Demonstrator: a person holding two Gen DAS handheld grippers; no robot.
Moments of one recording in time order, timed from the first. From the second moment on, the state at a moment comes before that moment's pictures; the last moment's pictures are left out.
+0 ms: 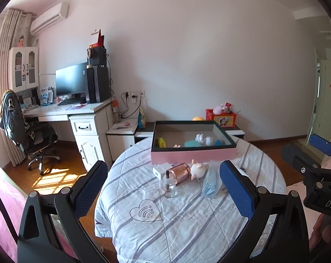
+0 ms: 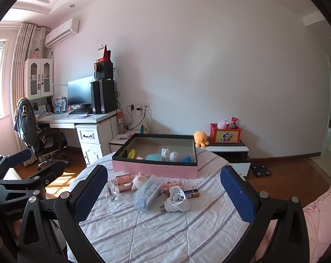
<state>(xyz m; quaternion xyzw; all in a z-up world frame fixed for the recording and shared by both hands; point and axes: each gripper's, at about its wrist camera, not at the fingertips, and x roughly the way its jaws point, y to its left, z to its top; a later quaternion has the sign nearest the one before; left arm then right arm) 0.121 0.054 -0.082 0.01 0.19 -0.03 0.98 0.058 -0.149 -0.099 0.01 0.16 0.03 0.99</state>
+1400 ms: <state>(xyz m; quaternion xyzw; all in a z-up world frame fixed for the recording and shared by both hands) 0.302 0.046 -0.233 0.03 0.39 -0.04 0.92 0.231 -0.185 -0.244 0.01 0.41 0.07 0.91</state>
